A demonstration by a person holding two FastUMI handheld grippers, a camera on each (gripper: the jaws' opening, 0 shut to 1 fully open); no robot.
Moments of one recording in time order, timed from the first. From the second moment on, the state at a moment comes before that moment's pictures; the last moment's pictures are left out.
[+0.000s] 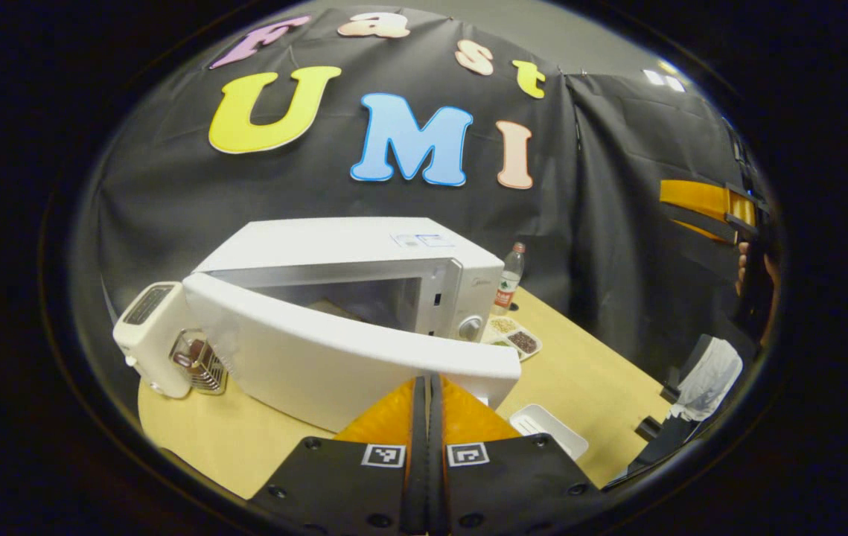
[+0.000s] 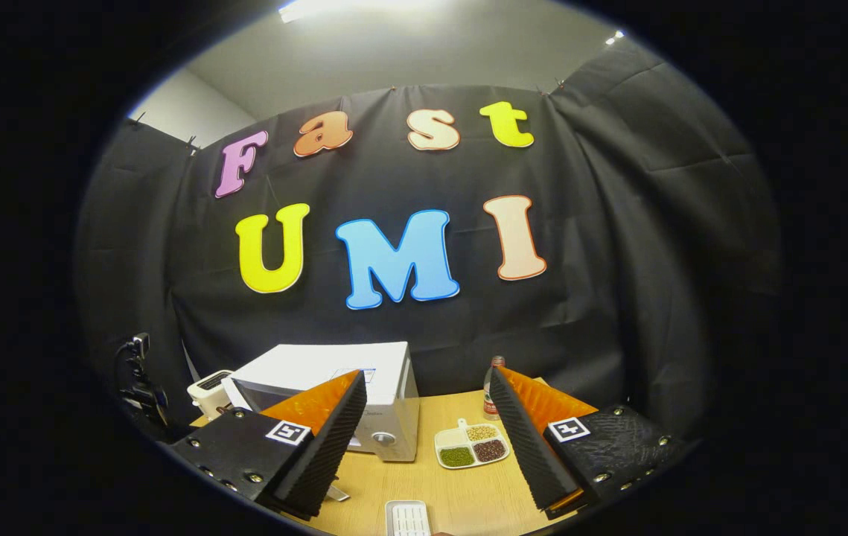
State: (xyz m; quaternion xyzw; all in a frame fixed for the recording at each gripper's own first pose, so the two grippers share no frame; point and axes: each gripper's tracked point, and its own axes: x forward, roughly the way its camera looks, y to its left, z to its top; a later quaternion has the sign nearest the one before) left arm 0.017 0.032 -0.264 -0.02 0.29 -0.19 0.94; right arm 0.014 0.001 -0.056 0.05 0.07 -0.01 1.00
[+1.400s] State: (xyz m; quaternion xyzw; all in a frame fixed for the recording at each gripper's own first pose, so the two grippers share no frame) left arm 0.148 -0.024 -0.292 -0.02 0.29 -0.14 0.95; right arm 0.021 -0.063 -0.071 0.05 0.08 -0.04 0.99
